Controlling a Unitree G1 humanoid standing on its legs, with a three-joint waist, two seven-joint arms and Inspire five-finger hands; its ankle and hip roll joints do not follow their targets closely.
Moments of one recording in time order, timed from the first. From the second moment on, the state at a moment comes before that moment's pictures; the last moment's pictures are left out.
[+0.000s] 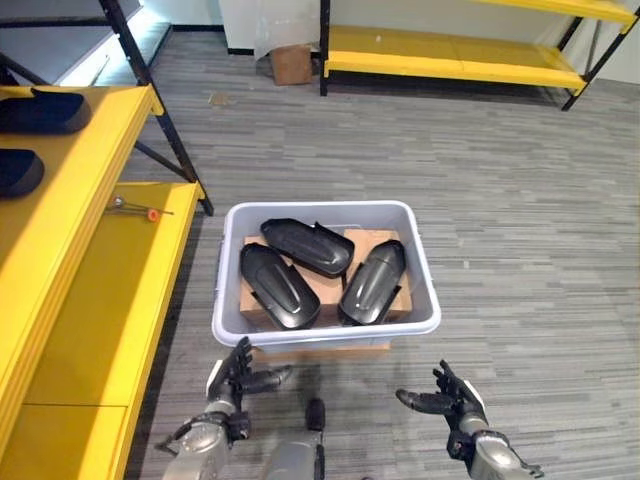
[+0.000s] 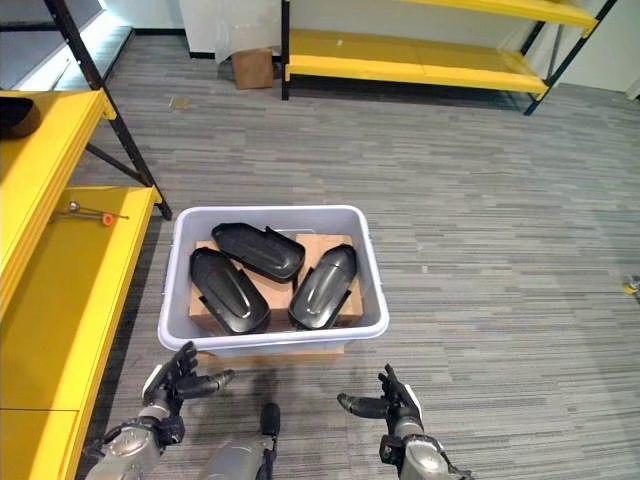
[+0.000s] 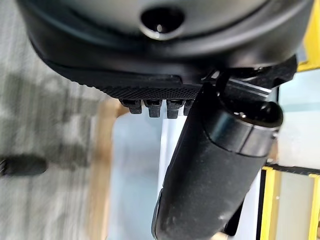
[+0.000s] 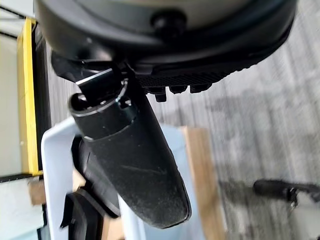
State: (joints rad) left arm 0.15 0.37 -0.10 0.31 -0.43 0.06 0.12; right arm 0.15 -0.22 0.14 0.39 0.37 0.07 -0.07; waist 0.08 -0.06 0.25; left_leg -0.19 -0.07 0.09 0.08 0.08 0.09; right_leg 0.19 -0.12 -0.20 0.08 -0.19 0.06
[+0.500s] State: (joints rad) left arm 0.19 0.42 -0.12 0.31 -0.42 0.05 0.12; right arm 0.18 -0.21 0.15 0.35 0.36 0.07 -0.06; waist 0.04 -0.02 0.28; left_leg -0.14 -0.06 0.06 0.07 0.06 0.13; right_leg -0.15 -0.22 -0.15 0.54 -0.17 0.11
